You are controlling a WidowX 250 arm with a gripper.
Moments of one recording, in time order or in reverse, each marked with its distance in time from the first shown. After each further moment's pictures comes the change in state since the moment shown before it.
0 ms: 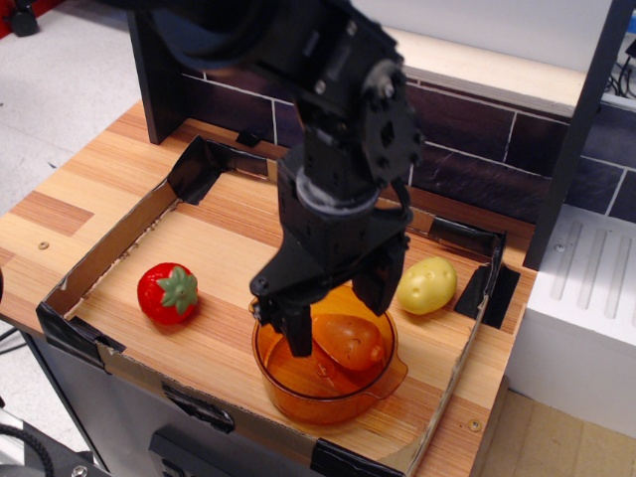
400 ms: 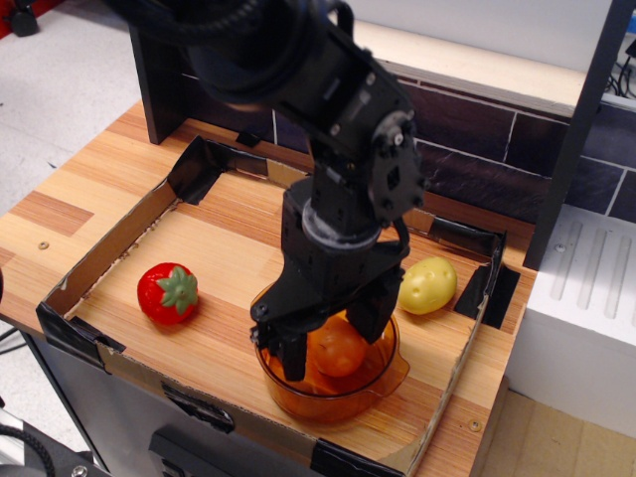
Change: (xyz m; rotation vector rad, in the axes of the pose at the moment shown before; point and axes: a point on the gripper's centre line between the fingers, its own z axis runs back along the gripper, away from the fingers) arm -0.003 0.007 -0.020 0.060 -0.016 -0.014
